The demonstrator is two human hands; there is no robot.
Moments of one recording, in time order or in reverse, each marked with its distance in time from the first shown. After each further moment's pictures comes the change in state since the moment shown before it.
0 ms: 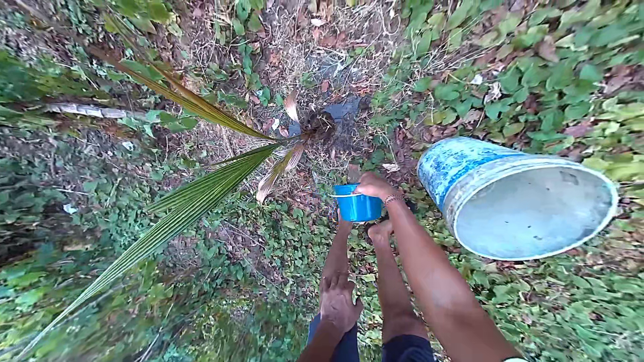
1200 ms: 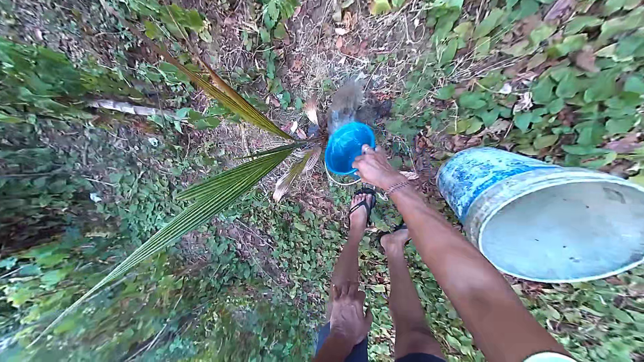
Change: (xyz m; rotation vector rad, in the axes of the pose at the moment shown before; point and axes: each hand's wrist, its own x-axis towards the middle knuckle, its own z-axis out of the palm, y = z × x) left_hand -0.005 -0.006 0.011 -0.037 0.010 -0.023; right_hand 0.037 -0.053 -0.018 -0.631 0.435 -0.723
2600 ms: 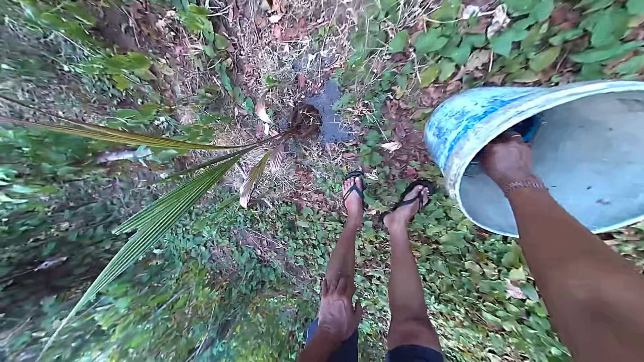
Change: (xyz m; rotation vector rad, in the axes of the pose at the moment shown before) left_hand 0.004 0.018 0.017 0.264 -0.019 -0.025; right_hand -0.298 0.228 0.120 0.252 0.214 0.891
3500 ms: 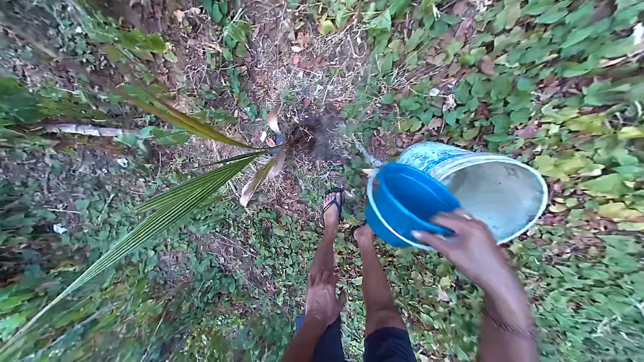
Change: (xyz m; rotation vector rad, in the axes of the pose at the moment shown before) left_hand -0.002 0.001 -0.032 -0.167 0.118 0.028; right_hand -0.198 -0.158 -0.180 0.343 0.008 -0.263
